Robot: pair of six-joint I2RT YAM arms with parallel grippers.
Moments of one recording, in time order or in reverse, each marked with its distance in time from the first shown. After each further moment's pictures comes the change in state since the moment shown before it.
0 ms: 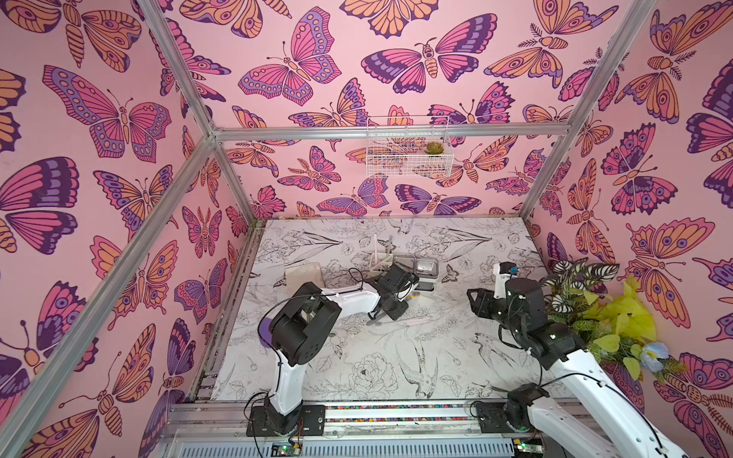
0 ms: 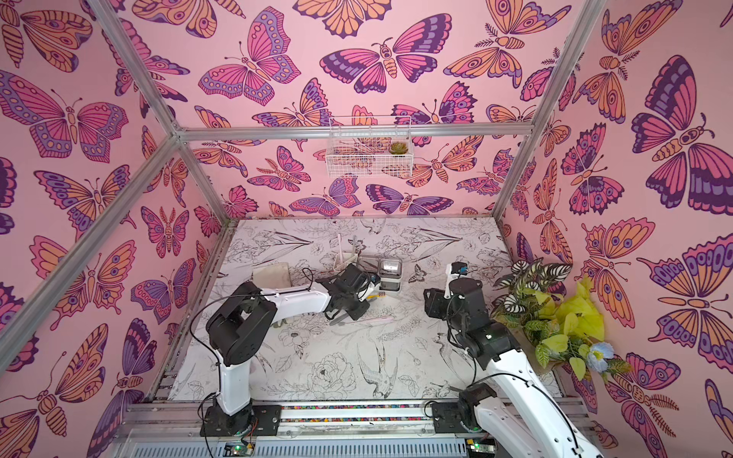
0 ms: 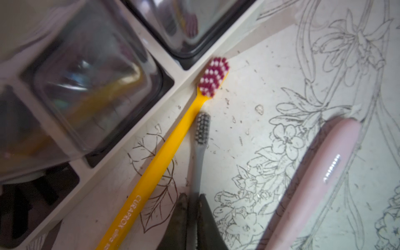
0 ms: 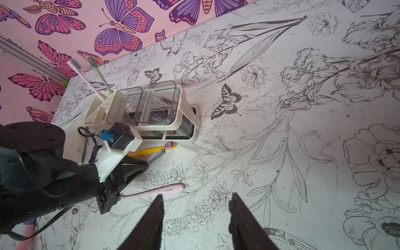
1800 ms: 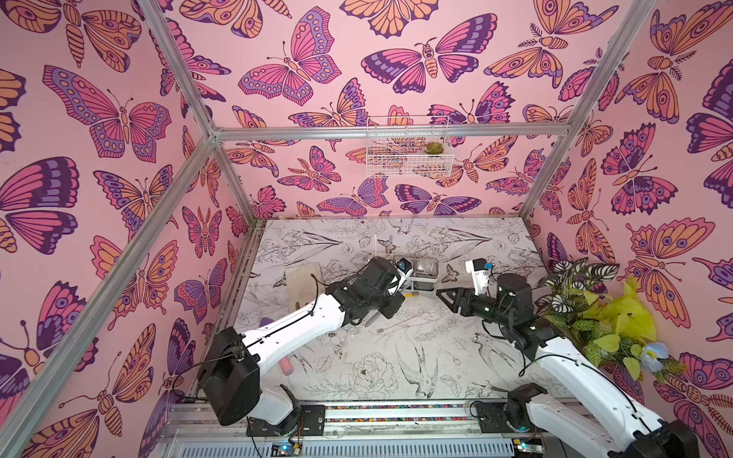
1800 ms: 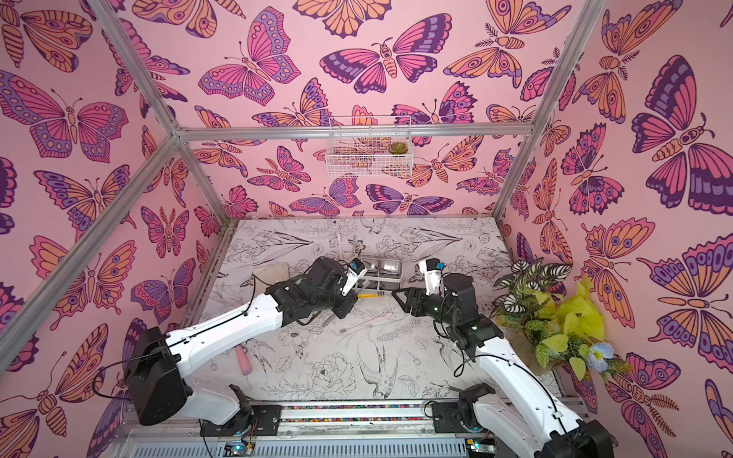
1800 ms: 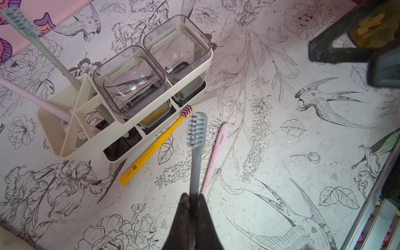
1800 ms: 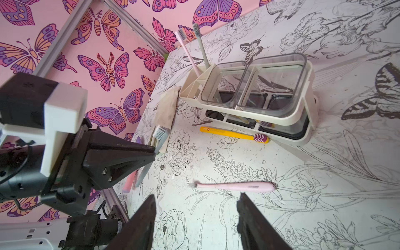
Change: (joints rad) left arm -0.058 -0.512 -0.088 -0.159 -0.022 -0.138; right arm -0.004 0.148 -0.095 0.406 -0.537 0.070
